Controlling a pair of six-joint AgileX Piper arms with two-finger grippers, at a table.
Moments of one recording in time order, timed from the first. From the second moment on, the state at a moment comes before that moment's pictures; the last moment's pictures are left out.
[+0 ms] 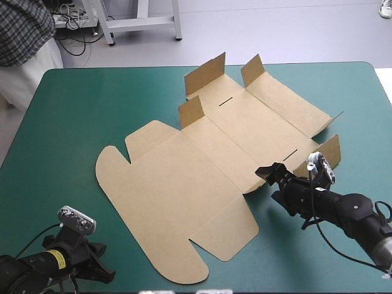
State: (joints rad) left arm -0.48 0.52 -0.49 -0.08 1.04 -0.01; right arm 0.20 1.10 -0.49 1.21 0.41 -0.14
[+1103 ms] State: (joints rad) left arm -0.48 0.52 -0.49 -0.08 1.04 -0.01; right arm 0.20 1.37 -0.57 1.42 0.43 -0.58
